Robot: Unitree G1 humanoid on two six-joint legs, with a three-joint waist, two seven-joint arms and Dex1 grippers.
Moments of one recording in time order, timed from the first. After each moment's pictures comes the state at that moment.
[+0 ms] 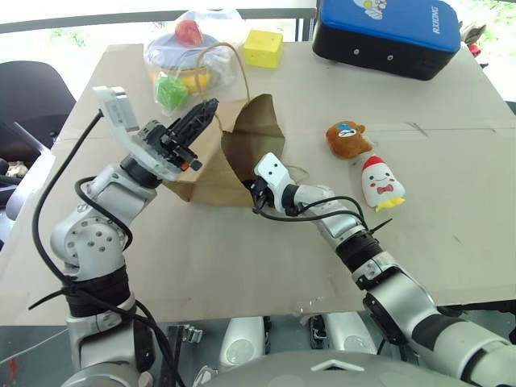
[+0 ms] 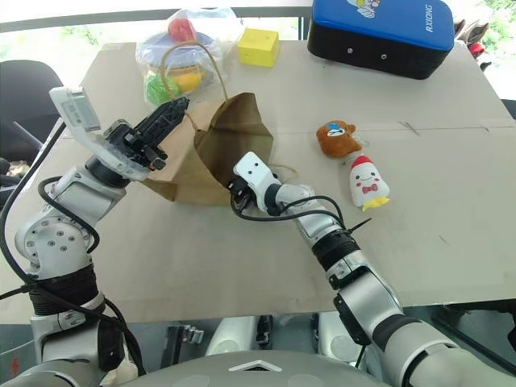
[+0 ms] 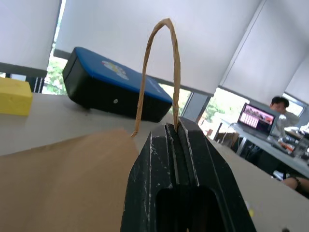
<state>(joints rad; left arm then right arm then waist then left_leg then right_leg) -0.36 0.56 0.31 -0.30 -0.97 0.62 -0.62 -0.69 0.08 0.35 0.56 0.05 0.20 0.57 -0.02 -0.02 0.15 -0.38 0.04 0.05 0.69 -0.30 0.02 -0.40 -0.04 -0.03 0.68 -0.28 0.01</state>
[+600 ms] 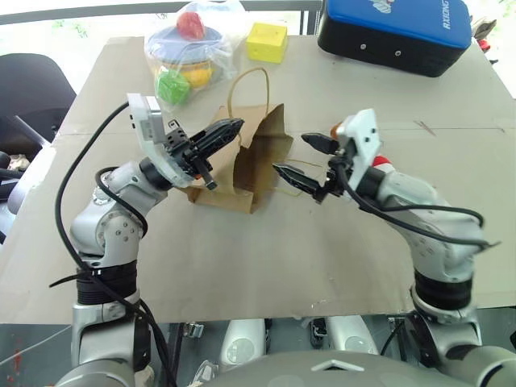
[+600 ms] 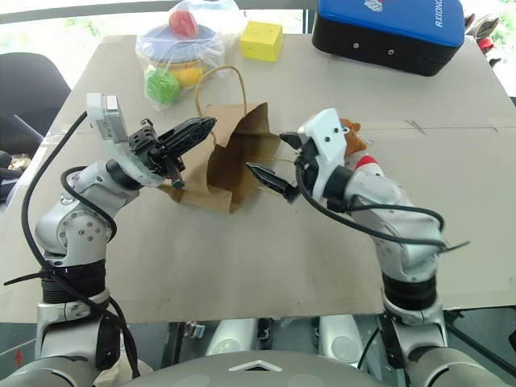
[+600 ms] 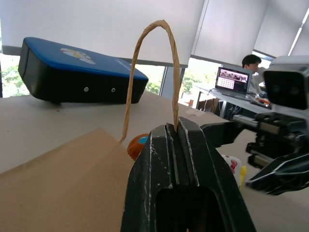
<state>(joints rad) -0.38 0.53 0.22 -0.20 -0.81 0.48 -0.86 -0.40 -0.22 0.02 -0.70 0.39 0.99 0.46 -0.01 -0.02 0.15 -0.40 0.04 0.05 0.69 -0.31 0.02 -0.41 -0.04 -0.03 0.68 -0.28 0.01</state>
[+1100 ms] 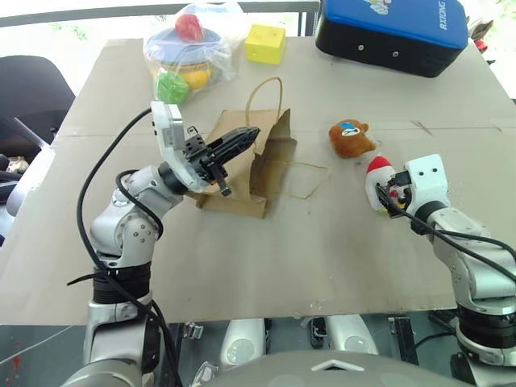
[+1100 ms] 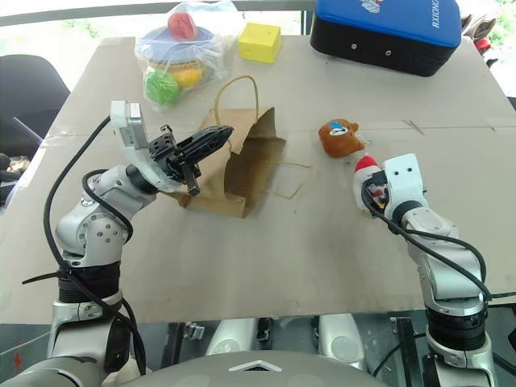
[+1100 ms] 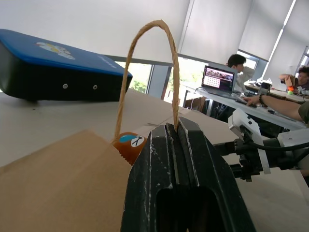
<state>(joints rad) -0.38 0.49 0.18 -0.20 -0.79 0.47 -0.88 -0.16 -0.34 -0.08 -0.56 0.14 1.07 0.17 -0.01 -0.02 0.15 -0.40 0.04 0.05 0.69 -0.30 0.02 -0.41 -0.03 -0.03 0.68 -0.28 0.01</state>
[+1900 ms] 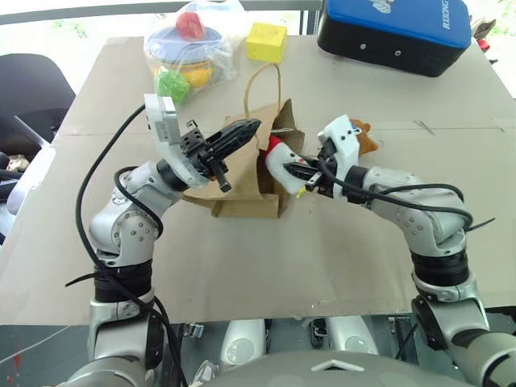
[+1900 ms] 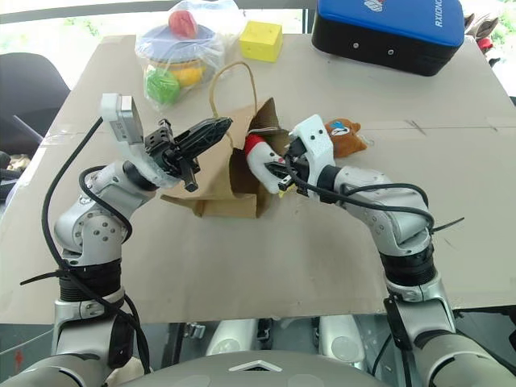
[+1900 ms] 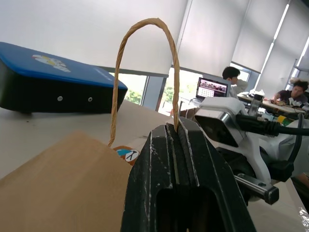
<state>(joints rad) -0.40 0.47 0.19 -0.24 -0.83 0.50 -0.85 -0.59 -0.22 0.16 -0.30 0.51 1.03 0.46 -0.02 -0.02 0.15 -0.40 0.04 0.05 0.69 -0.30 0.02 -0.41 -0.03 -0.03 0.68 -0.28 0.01</state>
